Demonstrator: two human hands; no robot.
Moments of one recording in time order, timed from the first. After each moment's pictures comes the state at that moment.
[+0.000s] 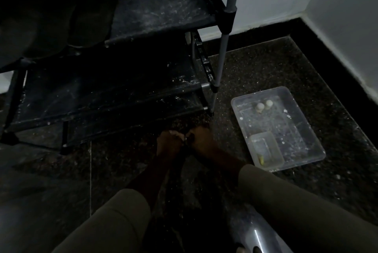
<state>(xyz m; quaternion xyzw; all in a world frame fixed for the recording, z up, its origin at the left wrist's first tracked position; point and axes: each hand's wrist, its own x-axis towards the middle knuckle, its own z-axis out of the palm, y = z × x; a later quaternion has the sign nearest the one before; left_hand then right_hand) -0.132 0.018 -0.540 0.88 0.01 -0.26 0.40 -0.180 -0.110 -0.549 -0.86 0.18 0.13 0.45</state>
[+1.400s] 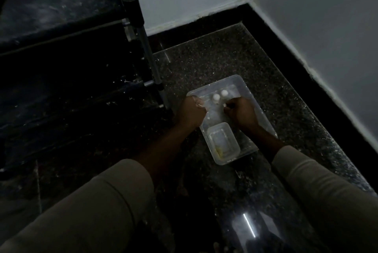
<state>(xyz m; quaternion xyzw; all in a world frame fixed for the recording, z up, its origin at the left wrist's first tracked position) -0.162 -0.190 -0.503 0.85 -0.10 -0.29 0.43 -0.262 -0.339 -0.539 -0.89 0.33 -0.05 0.31</state>
